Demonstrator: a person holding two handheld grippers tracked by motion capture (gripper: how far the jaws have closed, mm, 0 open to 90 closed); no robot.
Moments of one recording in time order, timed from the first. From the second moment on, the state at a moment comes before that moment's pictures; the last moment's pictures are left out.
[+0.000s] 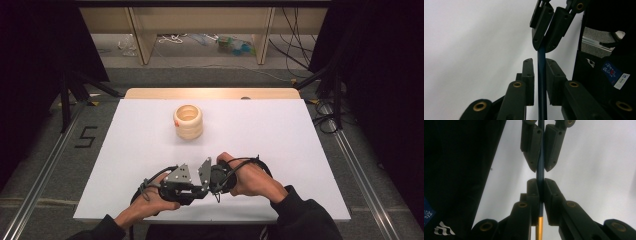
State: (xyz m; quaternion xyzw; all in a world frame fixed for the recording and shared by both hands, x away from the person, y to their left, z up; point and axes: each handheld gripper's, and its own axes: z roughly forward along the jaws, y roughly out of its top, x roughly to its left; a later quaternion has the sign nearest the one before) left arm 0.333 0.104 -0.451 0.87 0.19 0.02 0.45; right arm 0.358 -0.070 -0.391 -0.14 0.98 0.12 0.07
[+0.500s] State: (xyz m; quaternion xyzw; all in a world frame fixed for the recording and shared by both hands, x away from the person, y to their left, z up) left arm 0.332 0.105 -0.451 0.87 0.18 0.02 0.45; right arm 0.356 -0.071 -0.391 -0.15 0.98 0.12 0.07
